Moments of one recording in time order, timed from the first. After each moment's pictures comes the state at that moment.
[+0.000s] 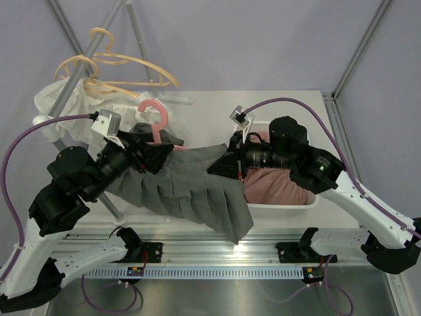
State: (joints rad) left arm -0.81 0.75 1.38 -0.65 -0.15 -0.32; right arm 0.92 1.15 1.43 -0.50 -0.44 0.46
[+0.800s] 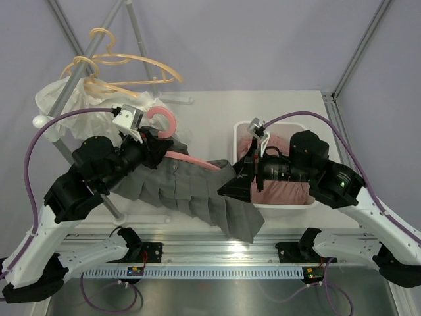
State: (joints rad) left arm -0.81 0.84 1.39 -0.69 -0.19 -0.28; right arm 0.92 1.02 1.34 -0.52 -0.48 0.46
